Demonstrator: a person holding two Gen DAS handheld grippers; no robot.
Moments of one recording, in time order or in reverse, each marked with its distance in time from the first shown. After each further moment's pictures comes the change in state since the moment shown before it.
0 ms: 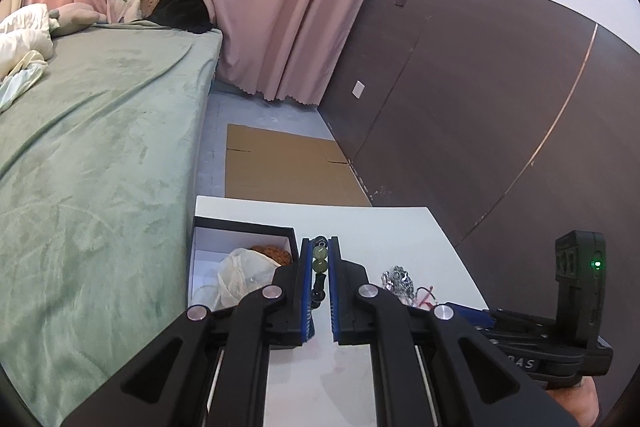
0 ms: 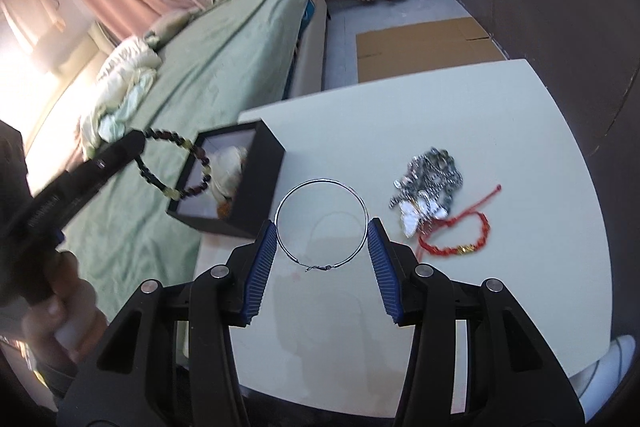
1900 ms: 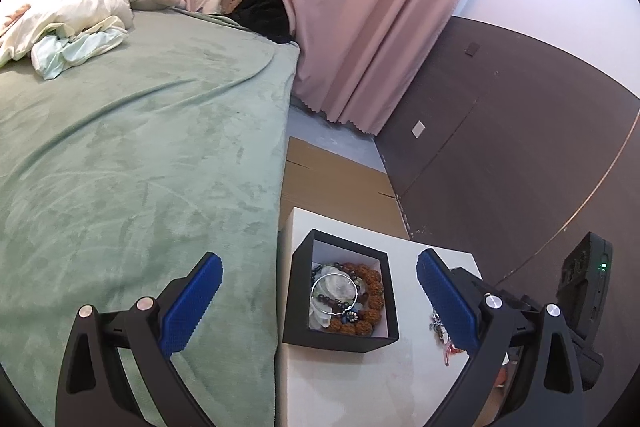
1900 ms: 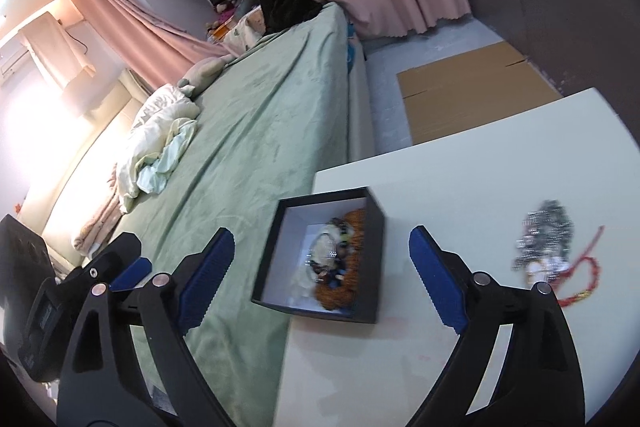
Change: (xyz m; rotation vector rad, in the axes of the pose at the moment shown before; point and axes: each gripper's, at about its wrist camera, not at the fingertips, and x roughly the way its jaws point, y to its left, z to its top) left arm -0.060 0.078 -0.002 -0.202 -0.088 0.142; right arm 0.022 0.067 0.025 0.049 -0.166 0.125
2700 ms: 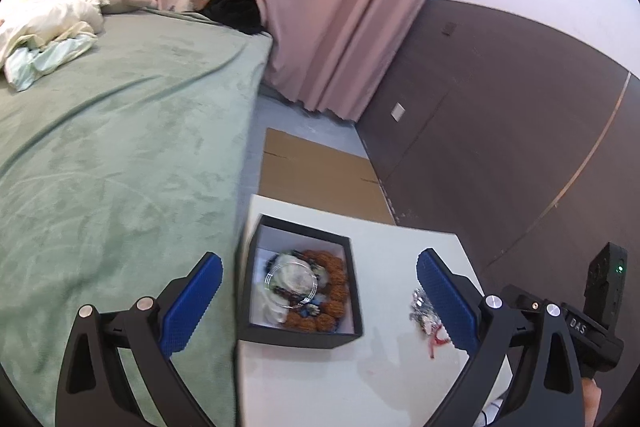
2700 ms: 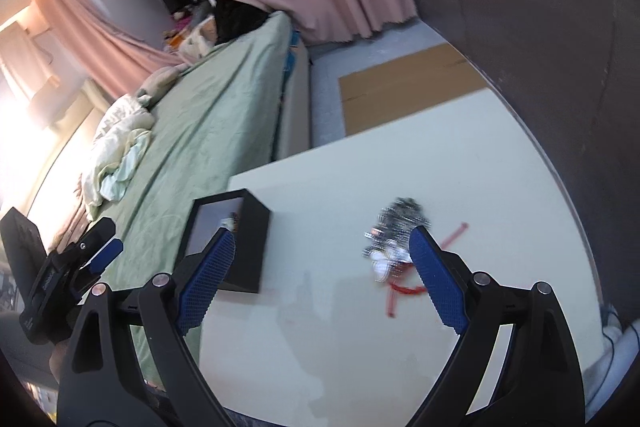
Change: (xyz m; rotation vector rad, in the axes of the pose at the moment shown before) left arm 0.030 -0.044 -0.015 0.073 0.046 -0.057; right arm -0.073 -0.094 0.005 0.058 0.011 -0.143
